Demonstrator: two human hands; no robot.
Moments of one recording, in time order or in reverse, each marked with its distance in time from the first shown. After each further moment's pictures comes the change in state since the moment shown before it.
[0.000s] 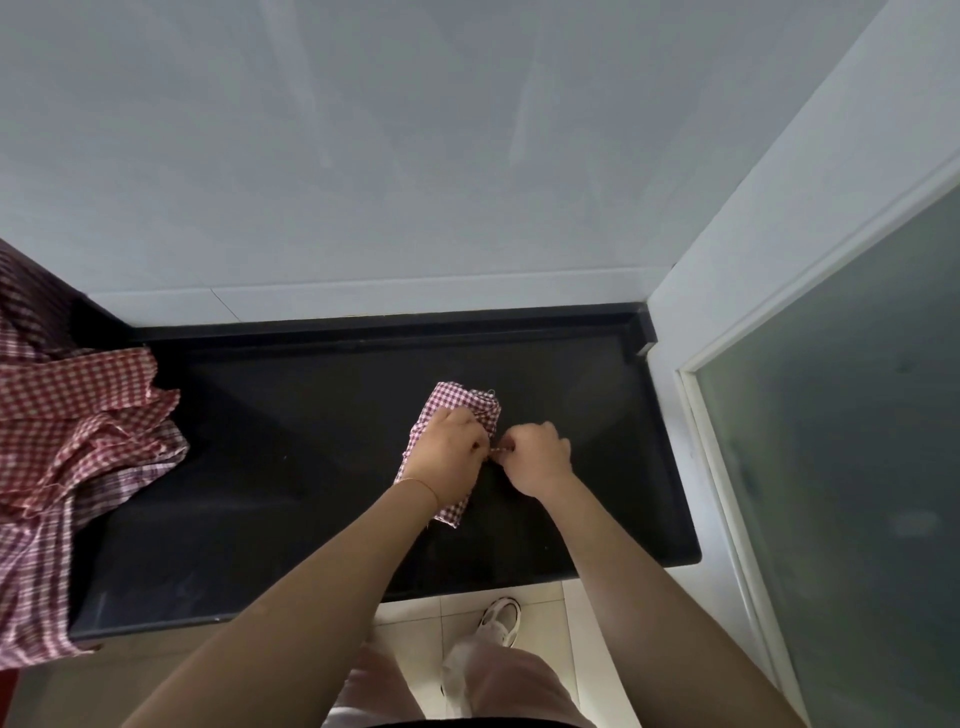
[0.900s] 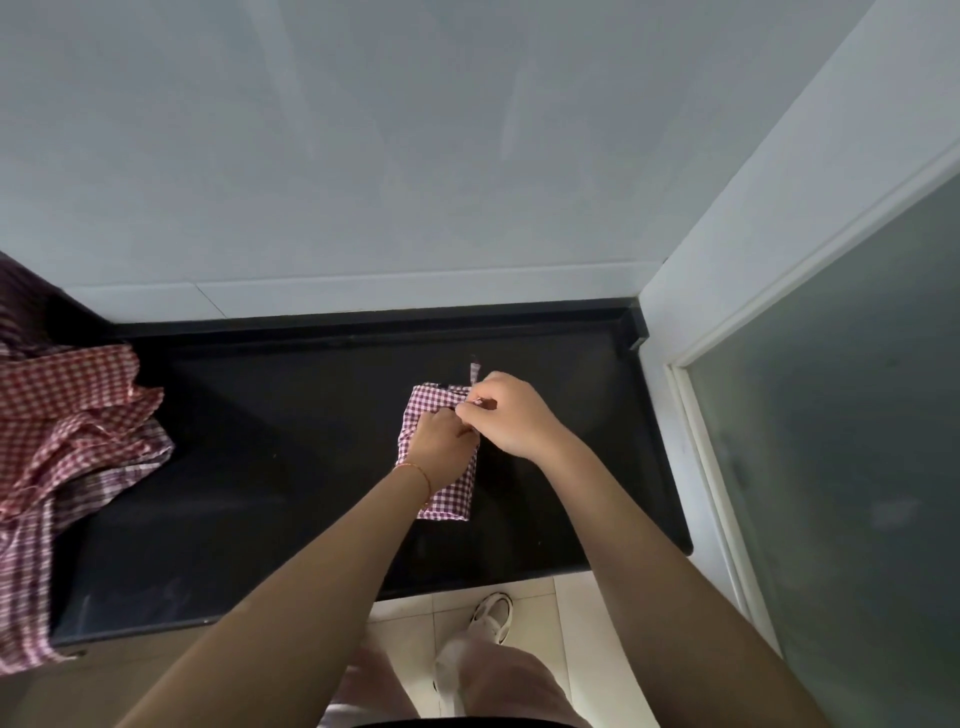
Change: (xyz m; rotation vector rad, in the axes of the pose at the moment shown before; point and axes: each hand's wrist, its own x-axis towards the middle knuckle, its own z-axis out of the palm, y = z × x) left_hand 0.015 0.003 0.001 -0.328 -0.158 -0.289; right_hand -0.006 -0.029 -0.046 0.291 0.046 -0.303
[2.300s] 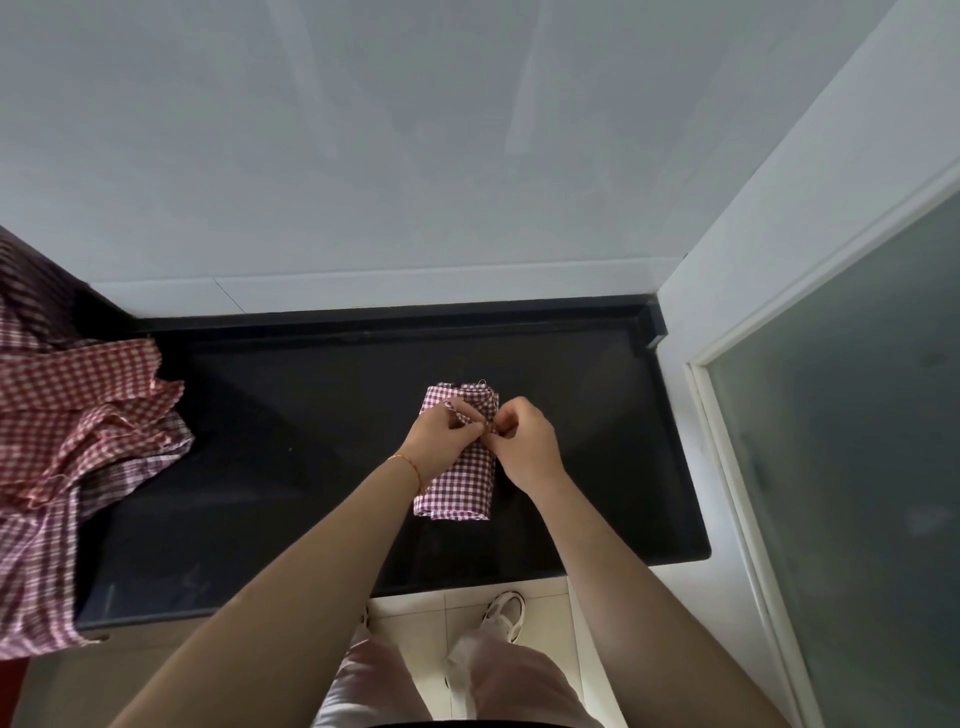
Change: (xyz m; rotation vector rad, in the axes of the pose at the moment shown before) left_hand -0.009 -0.010 -0.017 -0.444 0.004 -0.116; right_hand -0.005 0.038 0.056 0.227 0.242 0.212
